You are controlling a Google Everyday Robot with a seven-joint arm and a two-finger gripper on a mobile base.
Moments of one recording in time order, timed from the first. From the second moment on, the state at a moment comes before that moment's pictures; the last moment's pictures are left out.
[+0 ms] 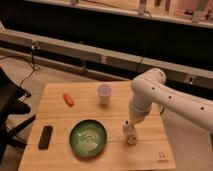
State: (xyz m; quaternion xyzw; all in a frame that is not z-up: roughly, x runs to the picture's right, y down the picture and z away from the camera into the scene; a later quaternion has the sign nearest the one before) arm 0.147 0.160 0.694 -0.35 -0.08 -0.12 0.93
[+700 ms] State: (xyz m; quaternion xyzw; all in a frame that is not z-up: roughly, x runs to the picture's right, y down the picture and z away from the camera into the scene) arm 0.137 0.167 0.696 -0.35 -0.08 -0.14 0.92
